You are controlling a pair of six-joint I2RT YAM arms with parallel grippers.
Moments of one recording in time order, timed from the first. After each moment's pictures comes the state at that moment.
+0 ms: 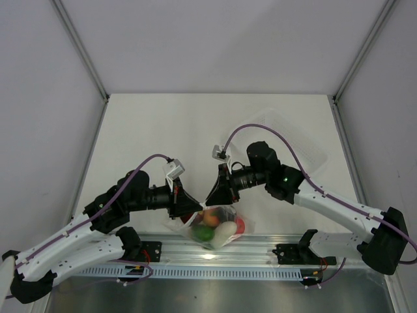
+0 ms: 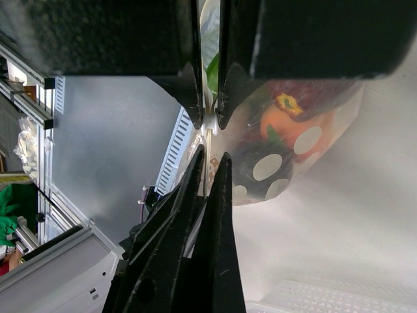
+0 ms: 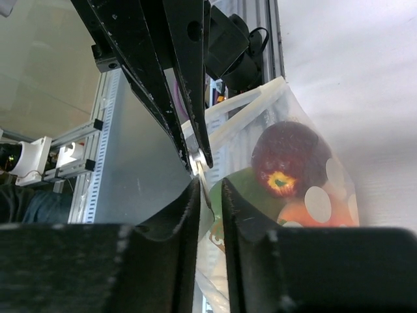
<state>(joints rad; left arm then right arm) -0.93 0.62 0.73 -0.42 0.40 -0.46 0.89 1.17 0.94 -0.12 -0.85 0.31</state>
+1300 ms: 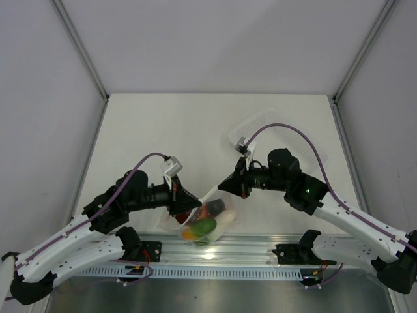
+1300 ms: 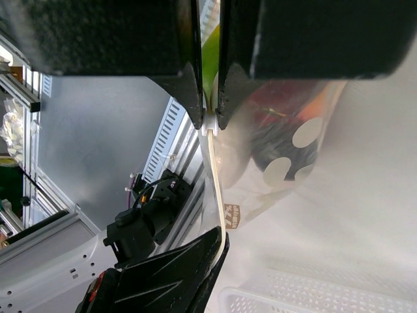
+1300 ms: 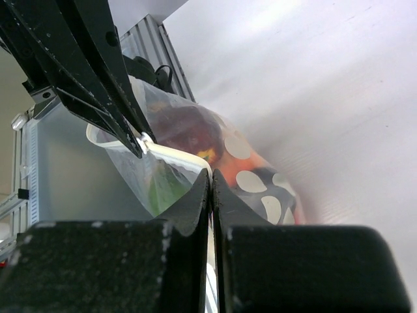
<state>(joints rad) -0.92 0.61 0.73 -0.42 0.34 -0.46 0.87 0.97 0.89 -0.19 -0.44 0.34</state>
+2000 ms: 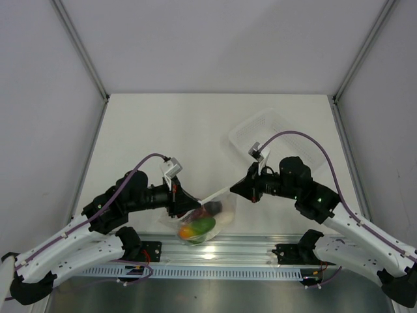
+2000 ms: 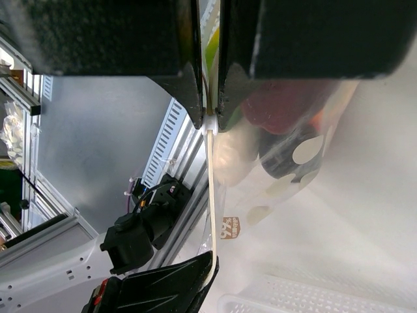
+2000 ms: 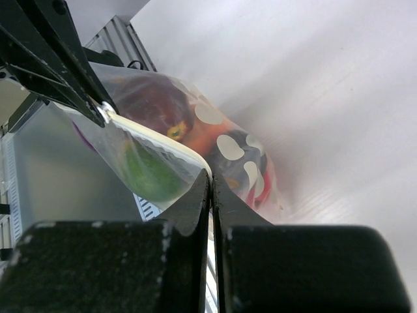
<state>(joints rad) -0.92 0.60 0.73 -0.44 0.34 -0.46 0.82 0.82 0.79 -0.26 -0.37 0.35</state>
